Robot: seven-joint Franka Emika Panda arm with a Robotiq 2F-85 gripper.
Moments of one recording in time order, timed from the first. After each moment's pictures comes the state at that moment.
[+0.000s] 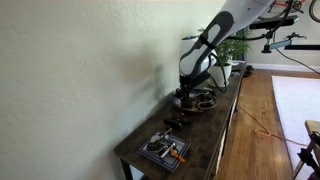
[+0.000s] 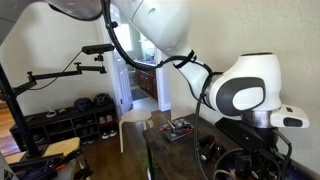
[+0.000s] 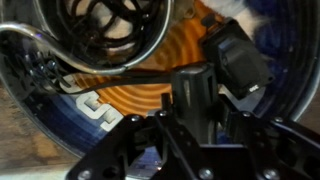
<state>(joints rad) -0.15 0.77 -0.17 -1.68 -0.01 2.63 -0.02</state>
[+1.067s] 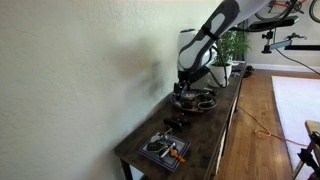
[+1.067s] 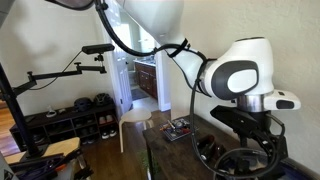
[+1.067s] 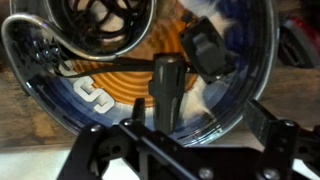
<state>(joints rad) -0.13 0.68 -0.16 -1.74 -0.04 2.59 -0.02</state>
